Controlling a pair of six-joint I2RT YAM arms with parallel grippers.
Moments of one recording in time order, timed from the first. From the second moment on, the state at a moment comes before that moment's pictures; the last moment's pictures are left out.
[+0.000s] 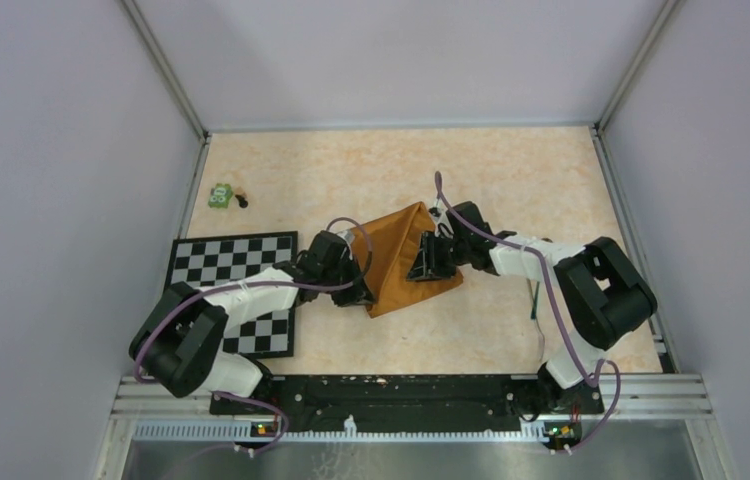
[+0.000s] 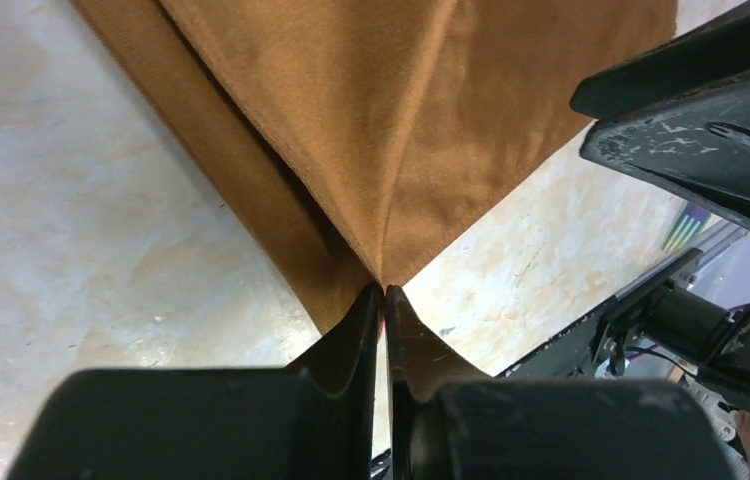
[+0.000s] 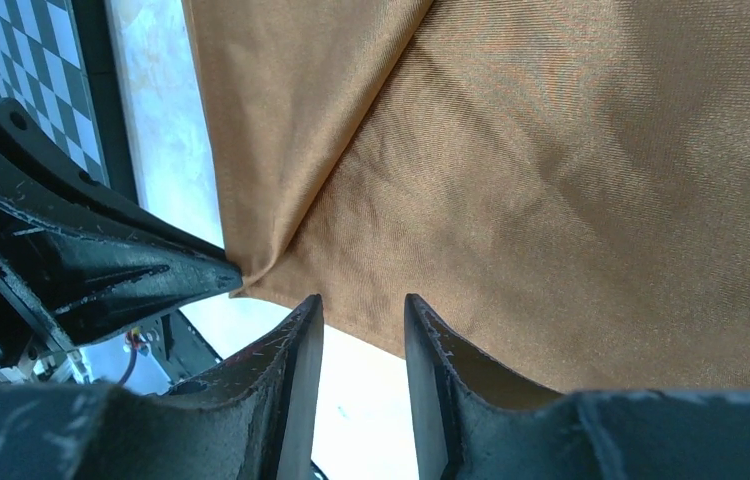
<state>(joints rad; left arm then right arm) -0.60 1.40 0.62 -0.10 0.31 -0.83 0.56 1.65 0.83 -0.05 -0.48 0.60</state>
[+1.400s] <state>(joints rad) -0.12 0.91 0.63 -0.44 0.35 -0.61 1.06 1.92 1.28 -0.40 -0.04 0.29</state>
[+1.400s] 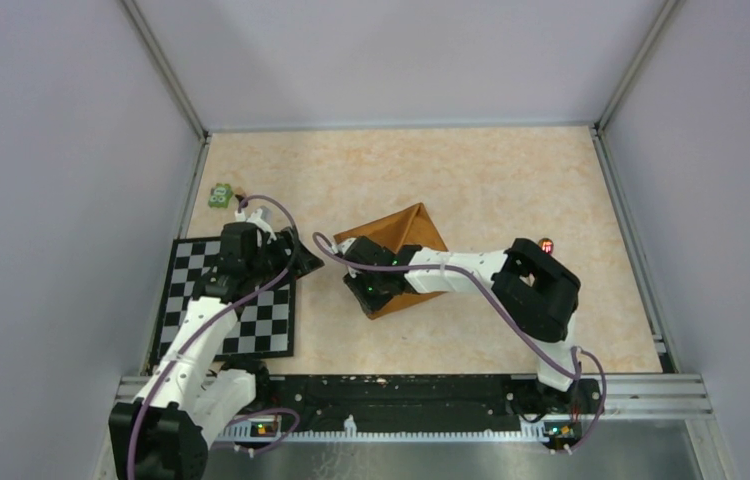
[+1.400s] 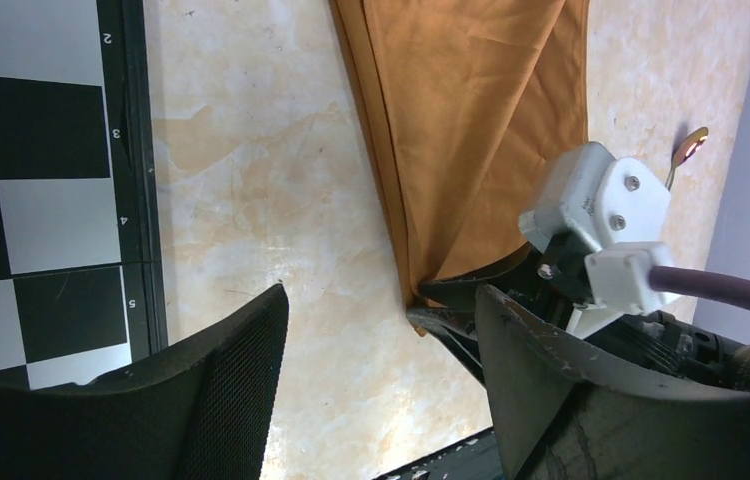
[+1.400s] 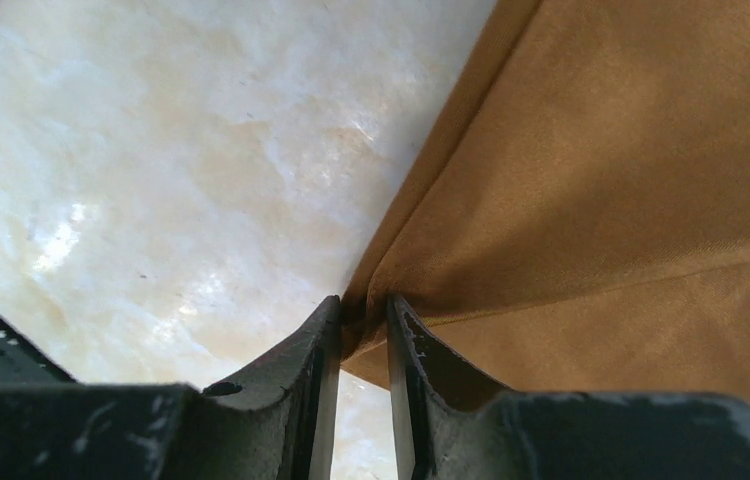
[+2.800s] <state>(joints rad) -0.10 1.10 0.49 -0.20 0.56 -0.77 1.15 1.87 1.18 -0.38 0.25 0.22</state>
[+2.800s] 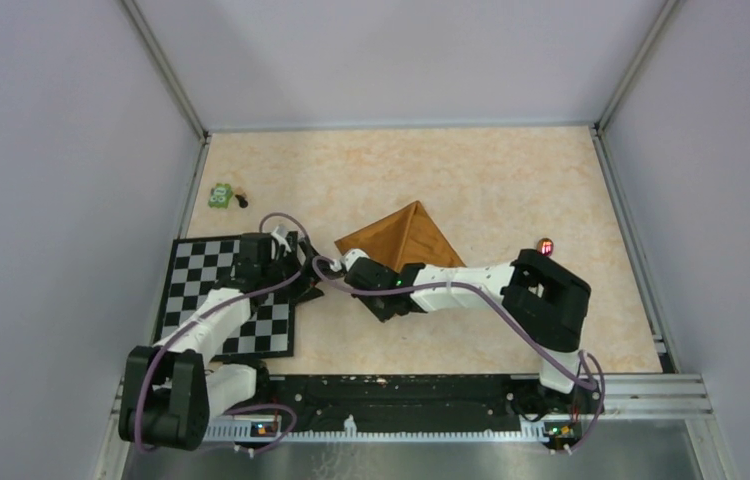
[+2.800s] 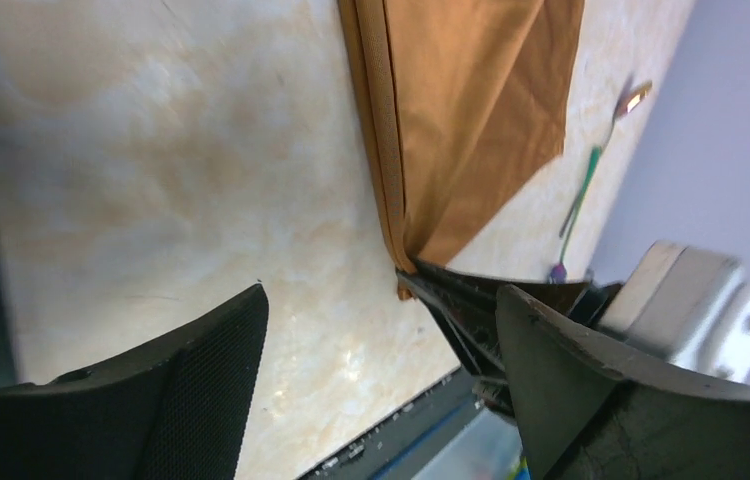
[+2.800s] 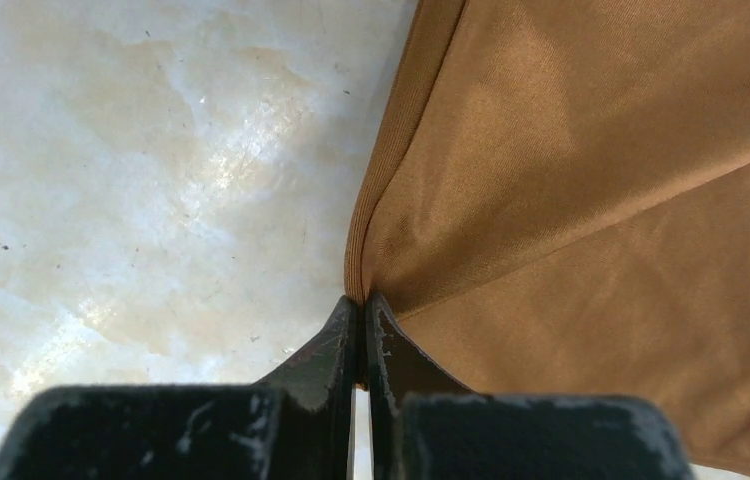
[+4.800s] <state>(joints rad) -0.21 1.72 0.63 0.34 0.55 -1.11 1.00 1.61 0.98 -0.27 -0.05 0.31</state>
